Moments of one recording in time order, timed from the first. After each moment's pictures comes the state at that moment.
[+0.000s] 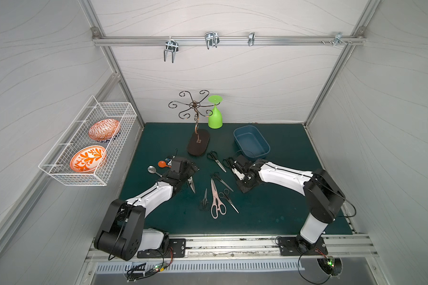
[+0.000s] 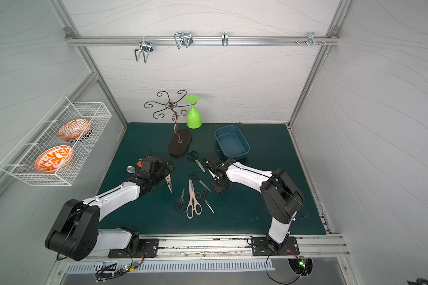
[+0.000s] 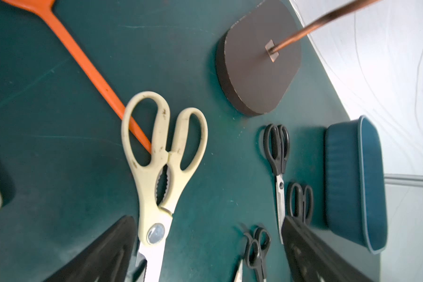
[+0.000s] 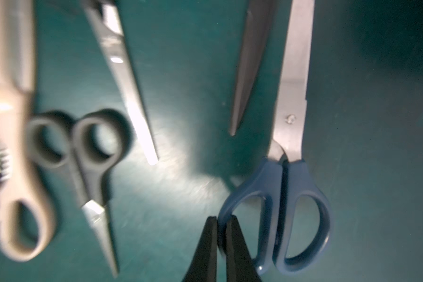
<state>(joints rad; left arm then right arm) -0.26 1.34 0.60 -0.02 -0.07 -0.99 0.84 1.71 1.16 -0.79 0.04 0.17</state>
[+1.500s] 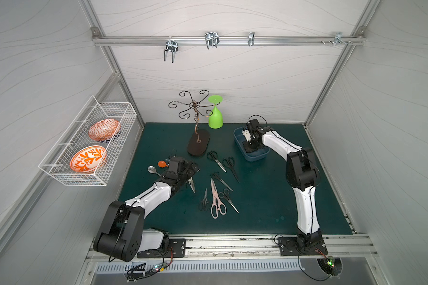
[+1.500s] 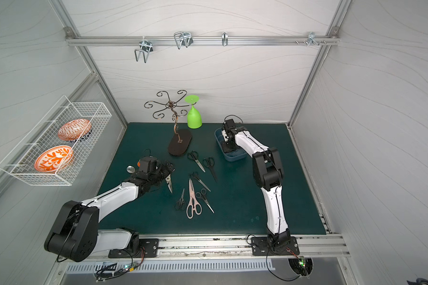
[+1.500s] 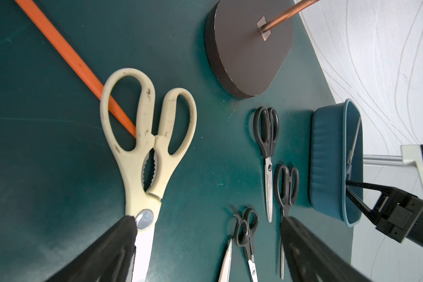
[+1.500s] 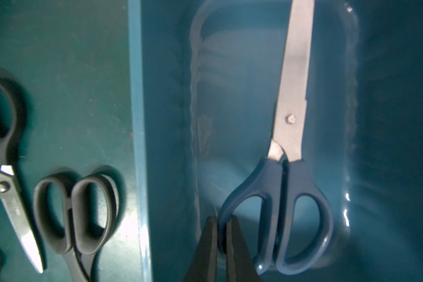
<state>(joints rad) -0.24 1.32 0.59 -0.02 0.04 -0.97 0.43 2.22 1.87 -0.80 -0.01 0.00</state>
